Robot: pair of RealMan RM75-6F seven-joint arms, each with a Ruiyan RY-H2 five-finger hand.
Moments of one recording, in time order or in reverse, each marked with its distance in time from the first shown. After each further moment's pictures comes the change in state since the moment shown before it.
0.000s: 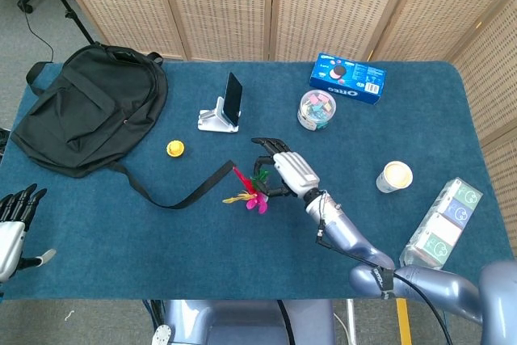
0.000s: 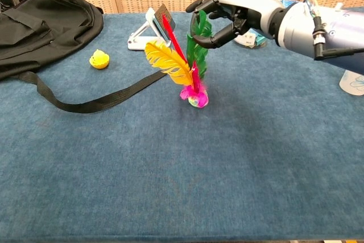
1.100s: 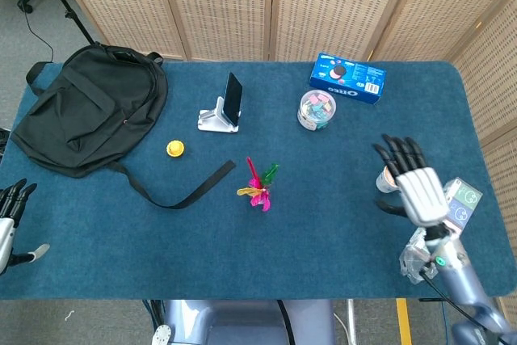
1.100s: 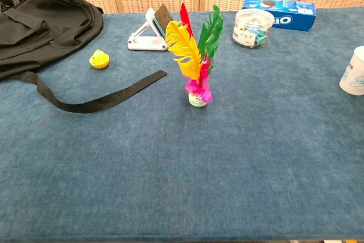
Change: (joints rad) left arm 0.002 -0.005 -0.019 0.063 0.008 0.029 -0.087; right arm -0.455 0.323 -0.232 0.013 -0.345 0.589 -0.256
